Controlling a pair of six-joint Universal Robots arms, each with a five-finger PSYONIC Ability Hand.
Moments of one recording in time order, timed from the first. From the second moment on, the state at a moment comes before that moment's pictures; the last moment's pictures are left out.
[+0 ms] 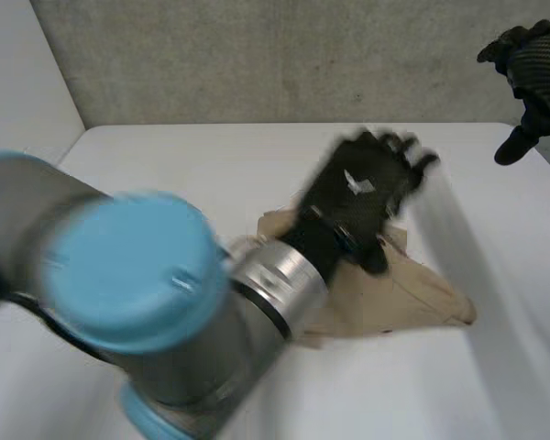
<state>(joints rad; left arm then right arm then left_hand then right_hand) 3.80 -1.97 -1.34 3.40 -1.49 3.33 1.69 -1.53 1.44 0.03 1.30 2.73 0.23 0.22 0.23 0.22 0.05 0.20 0.21 0.21 0.23 0.07</state>
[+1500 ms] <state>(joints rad) 4.21 -2.23 -1.03 3.07 -1.23 3.29 1.66 -1.56 1.69 0.04 1.13 2.80 1.12 1.19 1.19 1.19 0.96 0.96 1.16 1.16 1.19 0.95</state>
